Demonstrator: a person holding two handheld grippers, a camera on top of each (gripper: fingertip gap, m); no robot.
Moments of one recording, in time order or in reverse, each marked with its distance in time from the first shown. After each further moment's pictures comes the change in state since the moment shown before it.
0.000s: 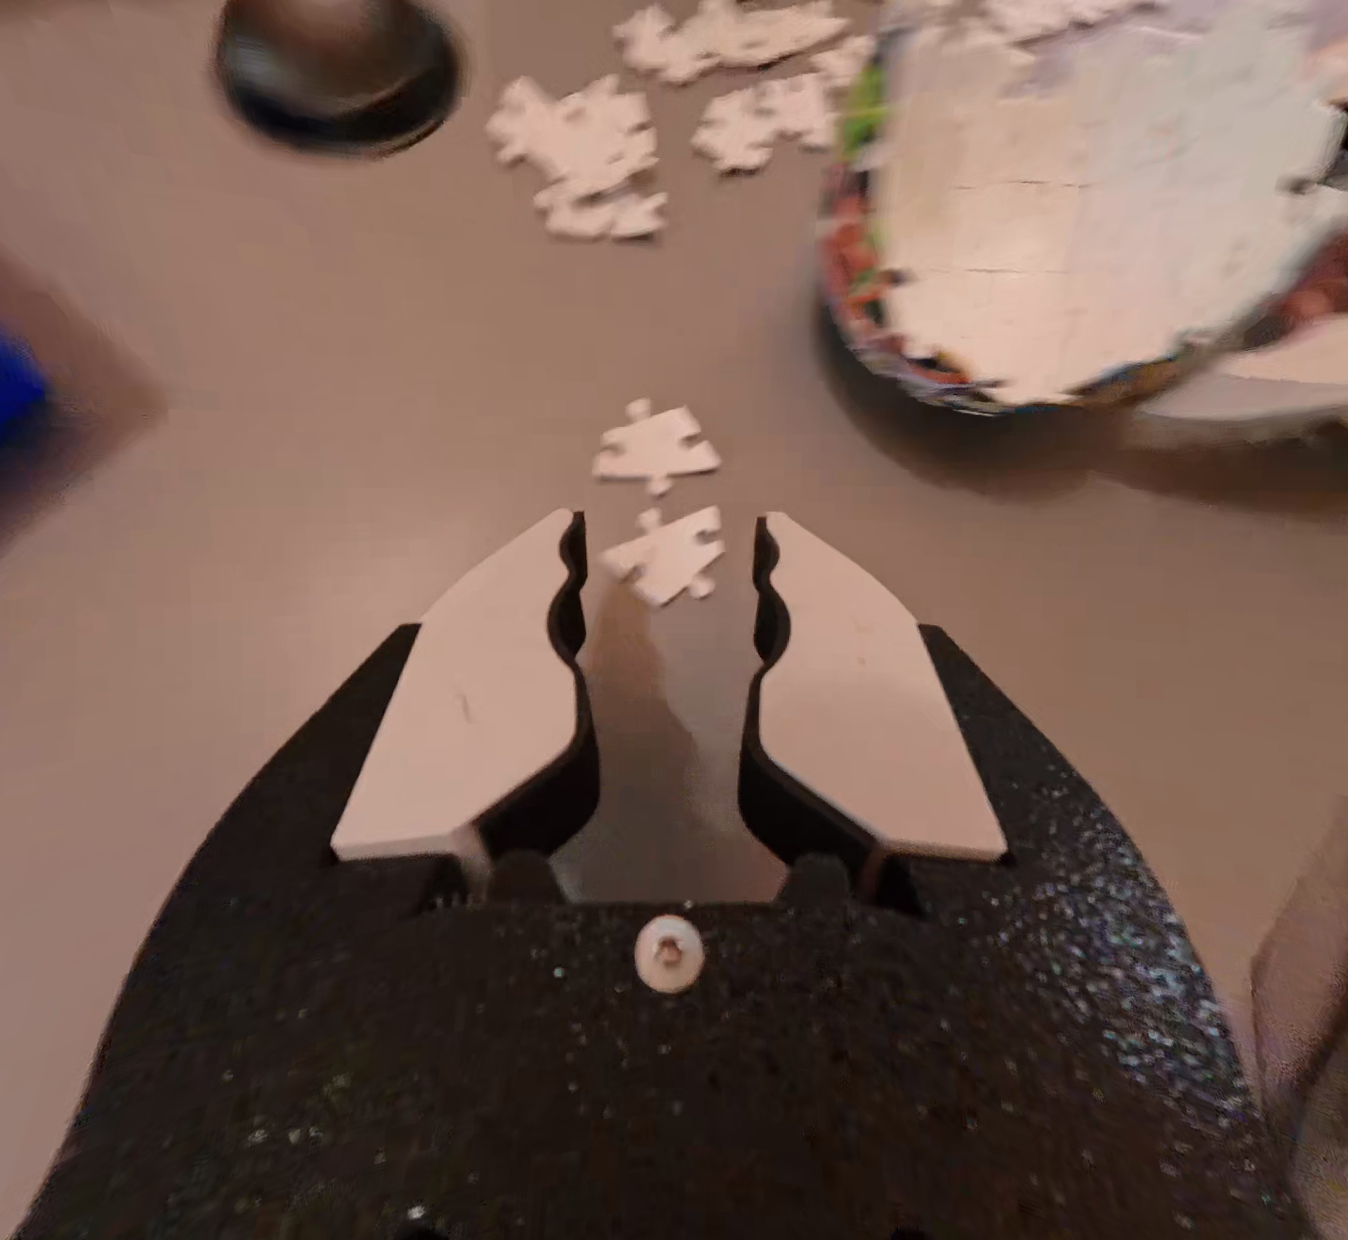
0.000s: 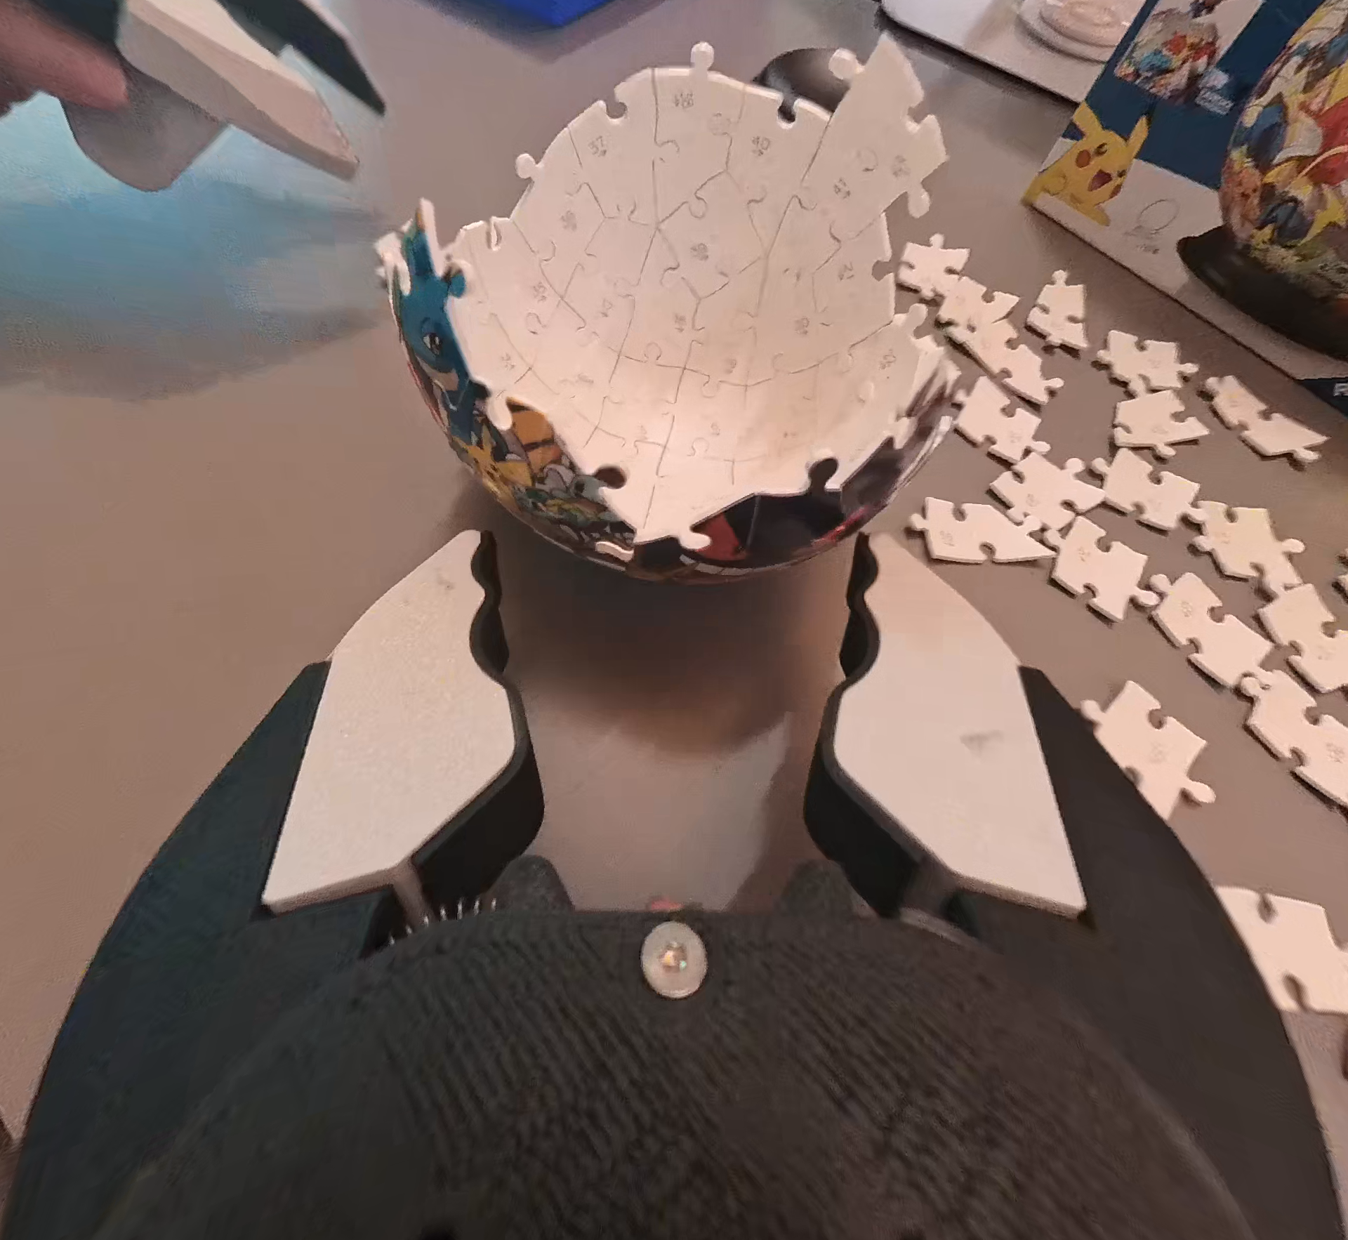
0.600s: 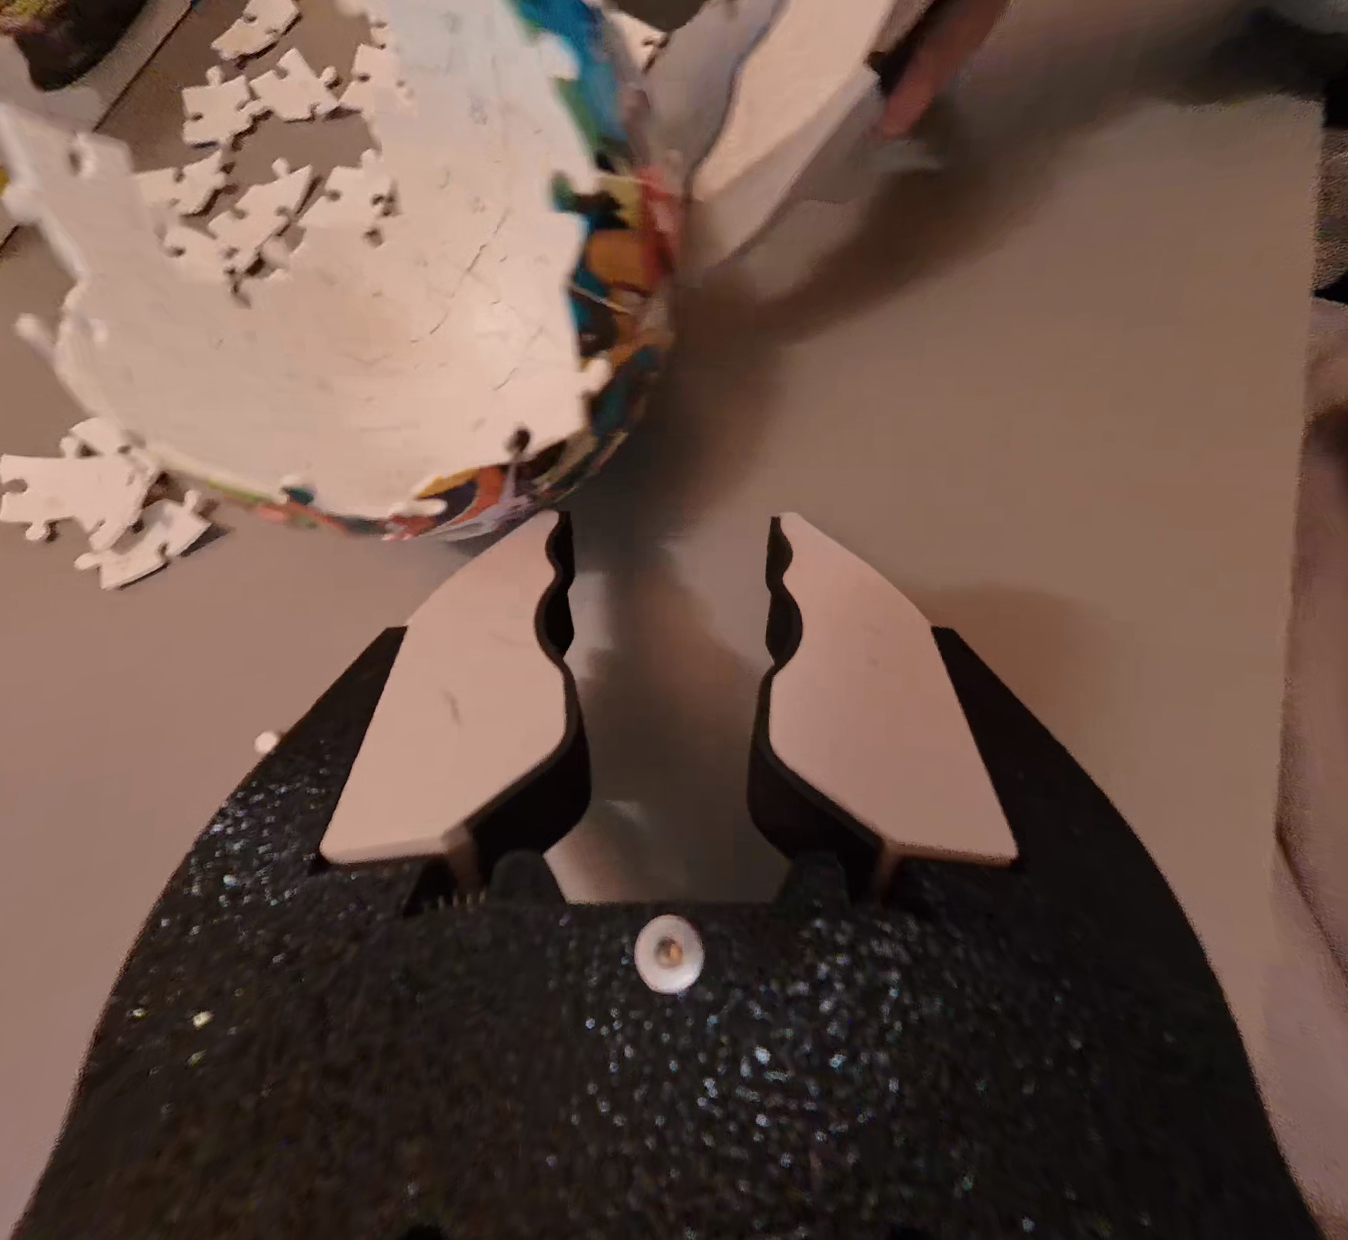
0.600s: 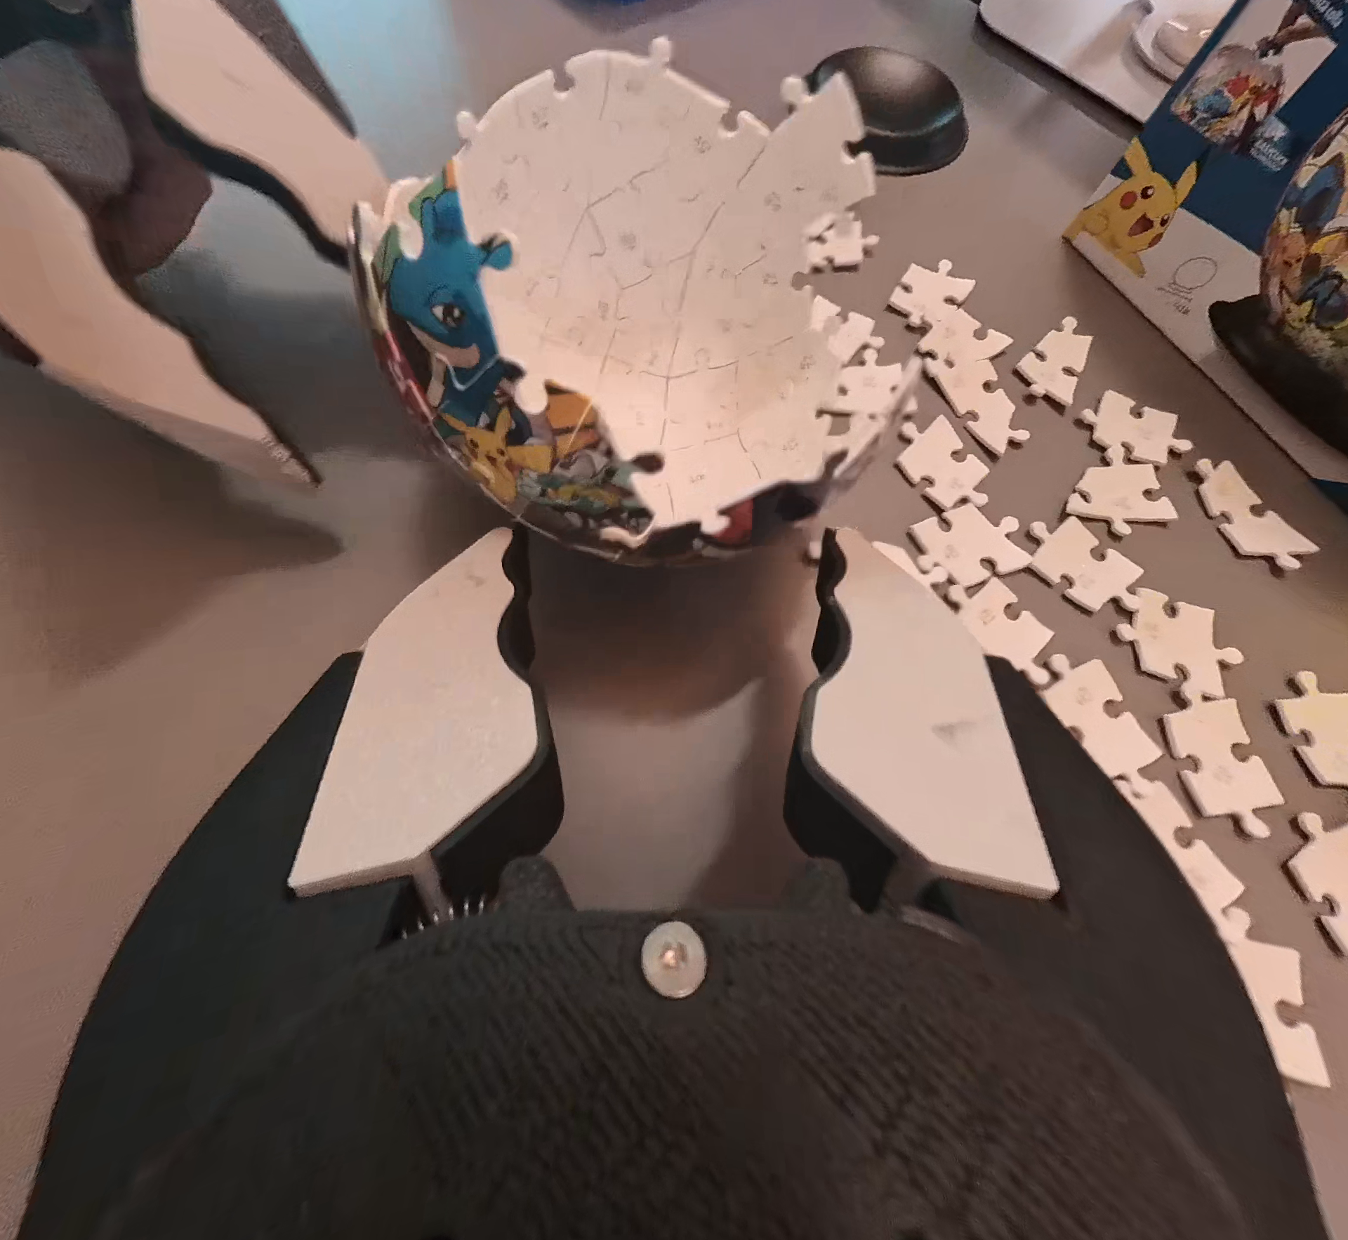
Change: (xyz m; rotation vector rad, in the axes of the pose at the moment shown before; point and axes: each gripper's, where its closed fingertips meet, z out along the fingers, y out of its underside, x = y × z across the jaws) left arm 0.122 -0.008 0.053 -0.008 0.236 0.491; right arm 0.038 -0.002 0.000 -0.019 -0.196 -0.105
